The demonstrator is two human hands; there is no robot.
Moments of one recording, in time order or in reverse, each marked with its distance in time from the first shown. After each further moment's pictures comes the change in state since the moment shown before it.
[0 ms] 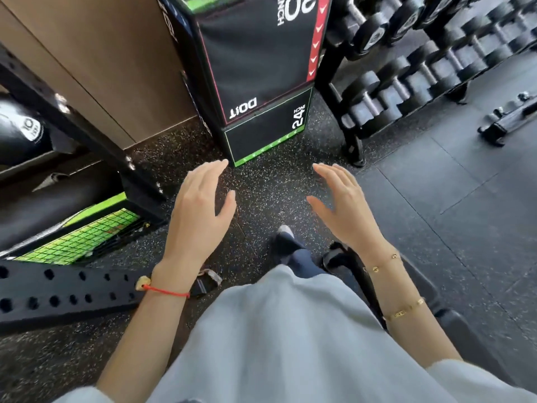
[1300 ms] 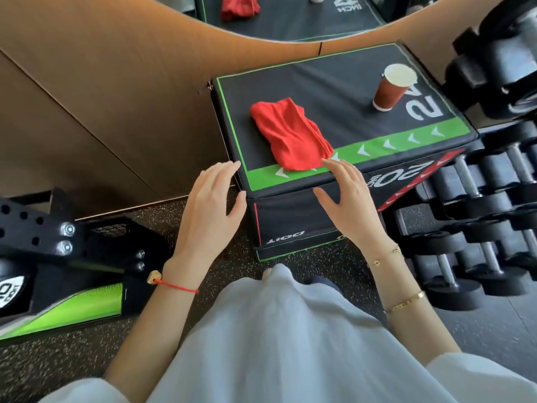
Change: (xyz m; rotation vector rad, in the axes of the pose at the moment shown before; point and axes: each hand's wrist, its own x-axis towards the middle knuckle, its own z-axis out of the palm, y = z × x) left_hand 0.573 -0.166 -0.016 0.054 0.199 -0.171; right_hand 0.677 -0.025 0.029 0.071 -0.037 -0.257
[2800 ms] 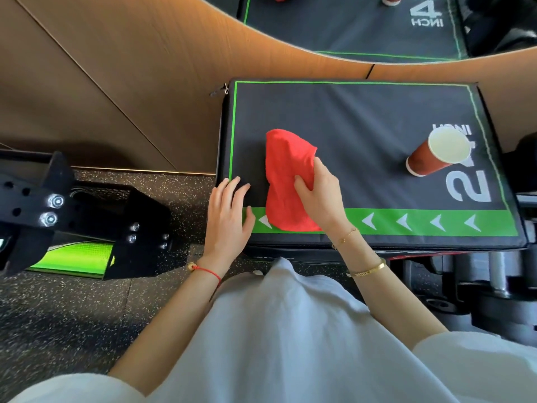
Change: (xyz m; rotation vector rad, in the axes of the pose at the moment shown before) left_hand 0.091 -0.012 0.143 0.173 0.045 -0.299; right_hand 0.180 0.055 0.054 0.196 -0.222 0.032
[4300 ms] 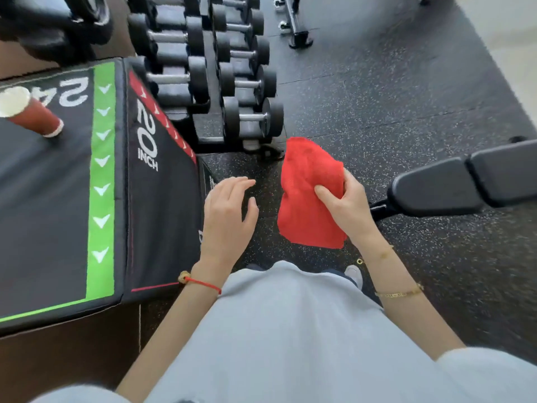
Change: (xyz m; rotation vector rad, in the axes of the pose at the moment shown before) left_hand -0.164 0.055 -0.060 -0.376 -0.772 1.503; right_hand -0.459 -0.117 0.123 0.461 1.531 1.001
